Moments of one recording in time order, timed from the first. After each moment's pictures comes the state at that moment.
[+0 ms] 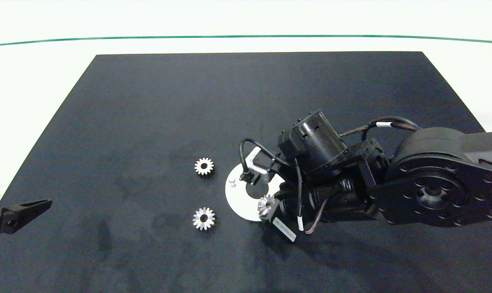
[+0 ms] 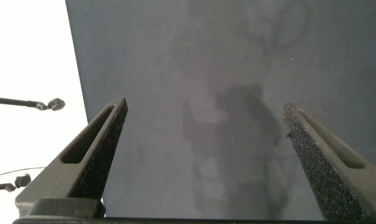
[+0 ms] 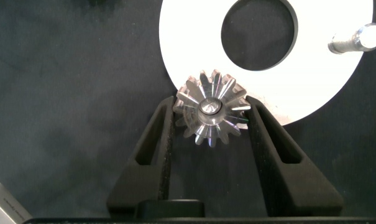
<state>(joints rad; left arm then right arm) 0.09 1.00 -0.87 0.35 0.05 0.29 0.85 1.88 -1.40 0.34 -0.14 -0.27</state>
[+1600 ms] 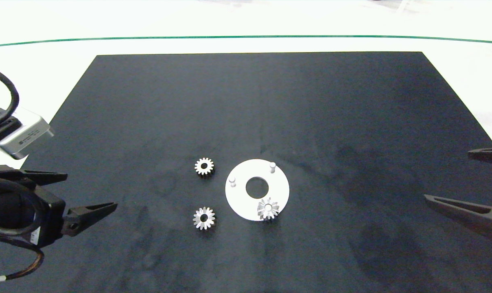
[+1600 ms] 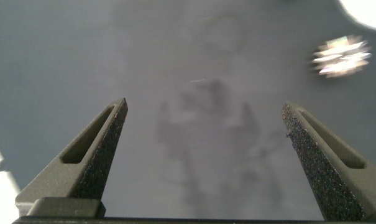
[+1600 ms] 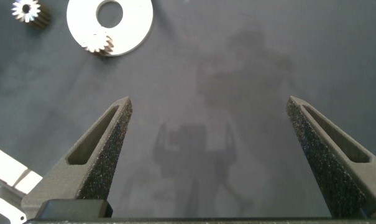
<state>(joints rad) -0.29 1.11 -0.88 0.30 0.04 0.18 0.69 1.04 -1.01 0.37 -0.28 -0.15</state>
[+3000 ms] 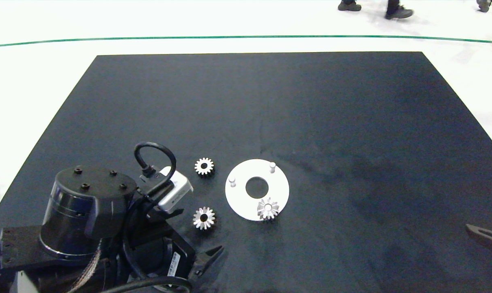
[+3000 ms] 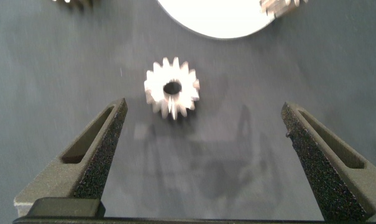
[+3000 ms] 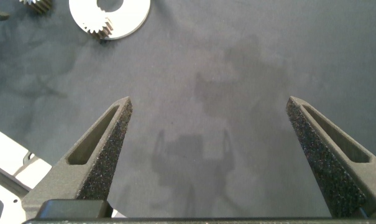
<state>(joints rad) -0.76 1.42 -0.63 -0.25 0.15 0.05 0.70 0.90 -0.89 0.36 -0.28 -0.18</state>
